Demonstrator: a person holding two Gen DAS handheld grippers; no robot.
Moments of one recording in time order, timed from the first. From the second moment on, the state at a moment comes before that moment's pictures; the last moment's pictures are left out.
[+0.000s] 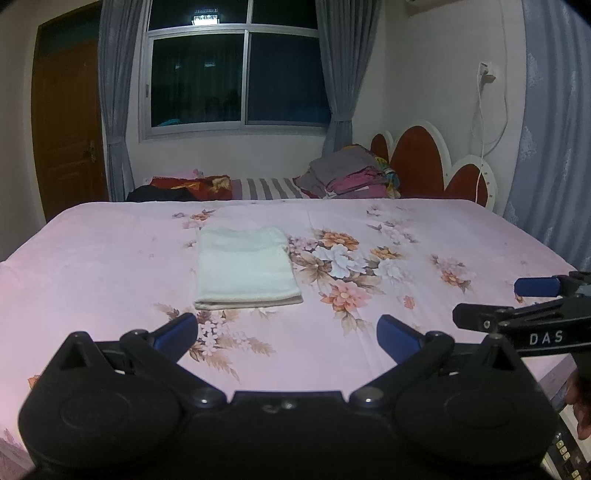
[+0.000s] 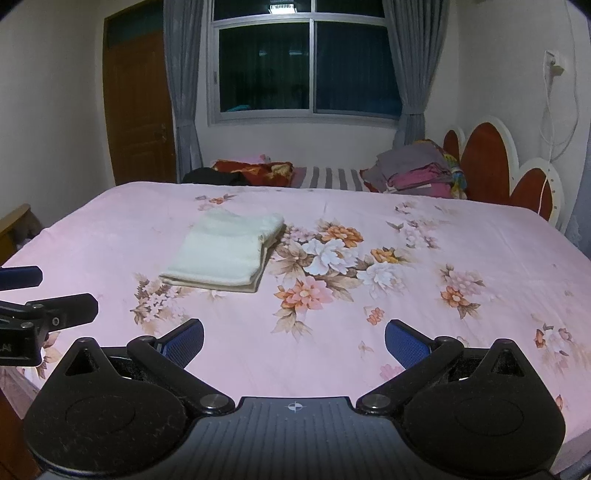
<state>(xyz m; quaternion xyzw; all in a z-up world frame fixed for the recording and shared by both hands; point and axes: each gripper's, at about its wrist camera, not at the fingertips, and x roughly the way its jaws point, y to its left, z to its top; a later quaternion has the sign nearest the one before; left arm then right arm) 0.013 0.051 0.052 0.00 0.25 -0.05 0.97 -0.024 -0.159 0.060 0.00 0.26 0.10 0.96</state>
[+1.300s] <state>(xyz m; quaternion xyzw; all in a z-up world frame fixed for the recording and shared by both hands) 0.015 0.042 0.047 0.00 0.25 -0.04 0.97 -0.017 -0.173 0.057 -0.01 0.26 0.10 0.96</state>
